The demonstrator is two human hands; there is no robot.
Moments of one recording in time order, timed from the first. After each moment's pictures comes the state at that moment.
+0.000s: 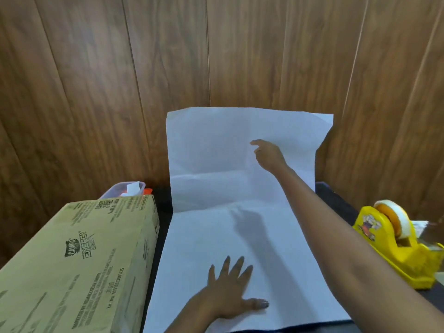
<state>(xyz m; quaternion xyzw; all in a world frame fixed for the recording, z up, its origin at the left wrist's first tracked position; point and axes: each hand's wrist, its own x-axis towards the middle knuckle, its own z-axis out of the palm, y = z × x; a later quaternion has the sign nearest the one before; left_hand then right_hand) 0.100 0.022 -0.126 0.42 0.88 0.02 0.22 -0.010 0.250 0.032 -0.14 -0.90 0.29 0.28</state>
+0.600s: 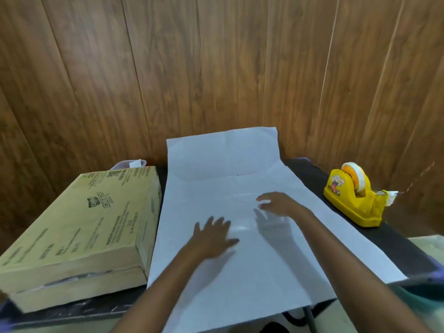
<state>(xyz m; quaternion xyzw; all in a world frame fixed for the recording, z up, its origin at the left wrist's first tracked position) 0.142 -0.012 -0.103 0.36 0.92 0.03 0.14 0.159 0.221 -0.094 -0.16 -0.97 0.20 -0.01</state>
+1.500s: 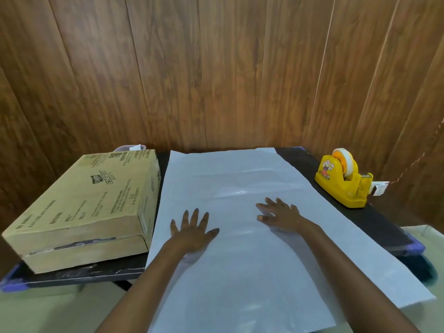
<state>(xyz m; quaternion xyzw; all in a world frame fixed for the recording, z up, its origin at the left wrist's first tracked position) 0.152 -0.048 -0.152 0.26 0.95 0.02 0.16 0.237 0.201 -0.138 -0.15 -0.98 0.13 -0.07</state>
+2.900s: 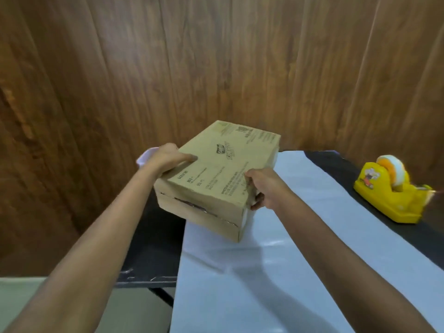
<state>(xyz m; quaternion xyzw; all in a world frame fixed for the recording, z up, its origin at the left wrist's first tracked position) 0.052 -0.126 0.022 0.13 0.94 0.32 0.02 0.176 0.058 -0.019 -0.26 -0.69 0.68 0.06</state>
